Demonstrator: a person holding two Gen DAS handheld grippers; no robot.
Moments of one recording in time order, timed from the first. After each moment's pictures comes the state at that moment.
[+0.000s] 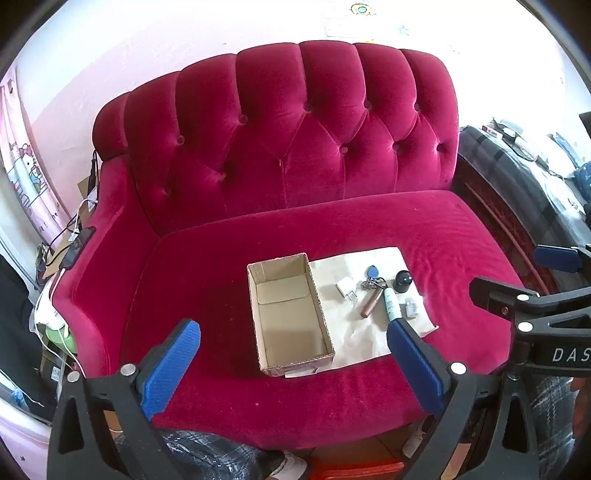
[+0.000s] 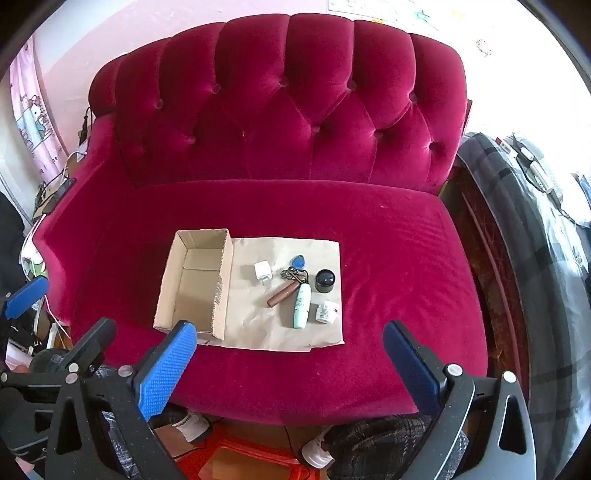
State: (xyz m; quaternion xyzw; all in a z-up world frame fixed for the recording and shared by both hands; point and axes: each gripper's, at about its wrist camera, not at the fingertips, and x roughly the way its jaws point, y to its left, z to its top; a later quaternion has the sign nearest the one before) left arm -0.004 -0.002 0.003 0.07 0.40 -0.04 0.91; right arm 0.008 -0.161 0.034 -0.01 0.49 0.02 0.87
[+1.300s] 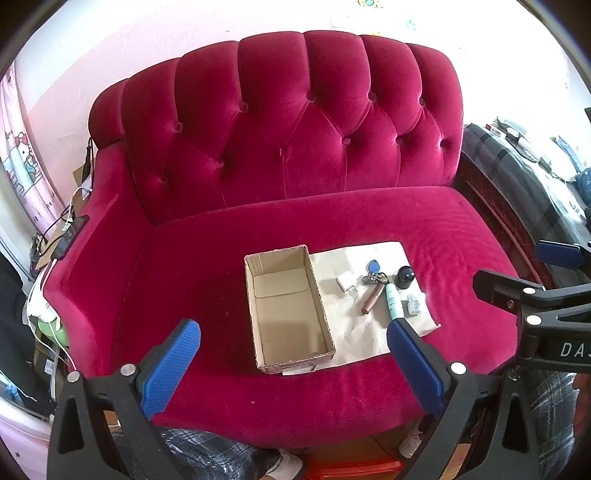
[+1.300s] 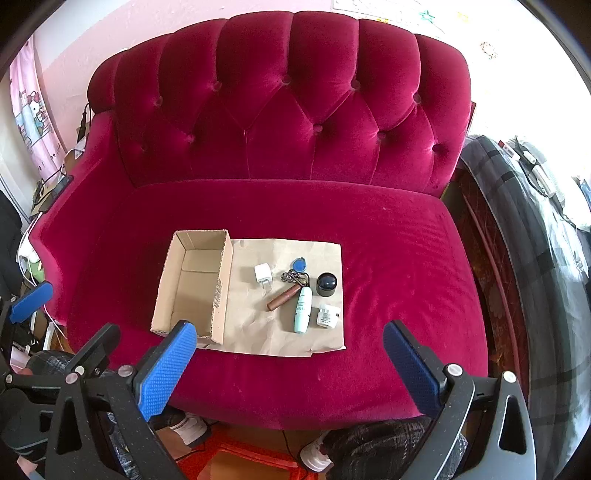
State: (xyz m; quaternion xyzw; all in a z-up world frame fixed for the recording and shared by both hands) left arm 0.002 -0.002 -0.010 0.06 0.42 -0.04 0.91; right arm 0.017 -0.157 0.029 -0.02 0.49 0.02 0.87
